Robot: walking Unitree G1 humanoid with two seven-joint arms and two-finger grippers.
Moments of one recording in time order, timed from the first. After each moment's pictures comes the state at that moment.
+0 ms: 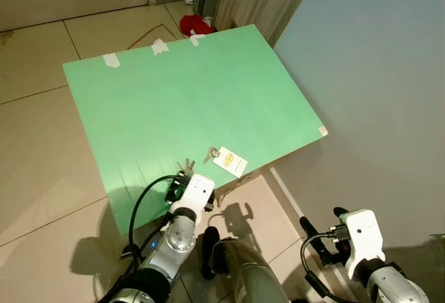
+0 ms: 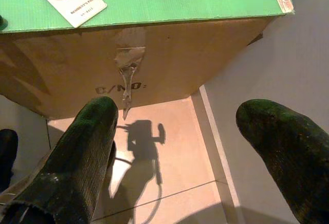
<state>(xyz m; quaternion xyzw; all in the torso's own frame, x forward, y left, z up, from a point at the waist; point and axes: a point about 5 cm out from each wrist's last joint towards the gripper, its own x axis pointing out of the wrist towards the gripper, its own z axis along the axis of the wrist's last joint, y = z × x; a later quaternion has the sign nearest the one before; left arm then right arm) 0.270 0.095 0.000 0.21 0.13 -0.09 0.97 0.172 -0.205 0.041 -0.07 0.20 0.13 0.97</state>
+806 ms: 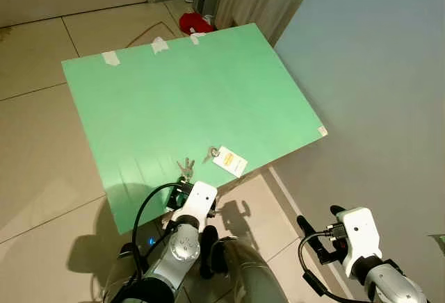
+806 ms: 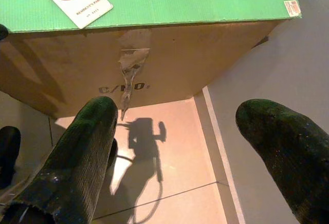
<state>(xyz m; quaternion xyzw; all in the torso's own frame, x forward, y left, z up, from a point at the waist) 0.259 0.090 -0.006 0.21 0.13 -0.07 0.97 0.175 -0.202 0.041 -0.07 0.20 0.14 0.97</state>
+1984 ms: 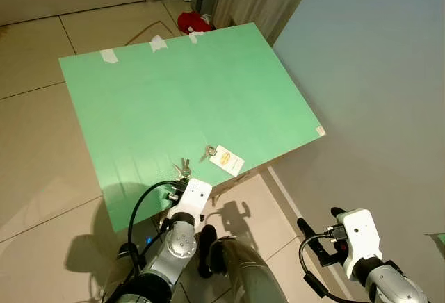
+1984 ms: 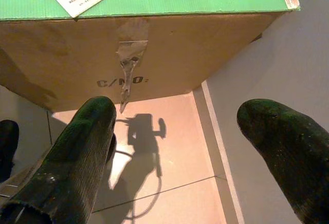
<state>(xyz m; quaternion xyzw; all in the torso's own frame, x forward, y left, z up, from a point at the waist) 0.264 0.100 -0.006 0.21 0.14 -0.05 0.97 0.174 -0.204 0.038 -0.07 0.20 0.15 0.97</state>
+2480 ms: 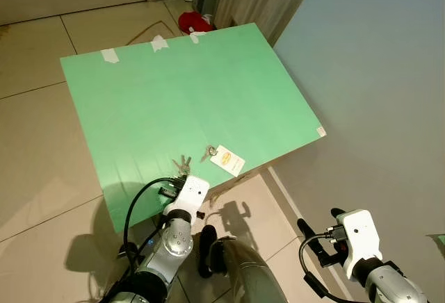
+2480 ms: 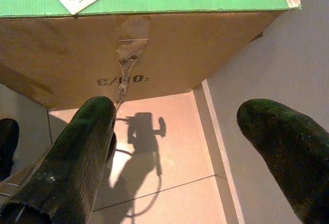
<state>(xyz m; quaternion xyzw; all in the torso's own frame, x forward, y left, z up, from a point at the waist) 0.267 0.105 0.000 0.23 0.11 -0.04 0.97 0.173 -0.204 0.036 -0.07 0.21 0.14 0.96</state>
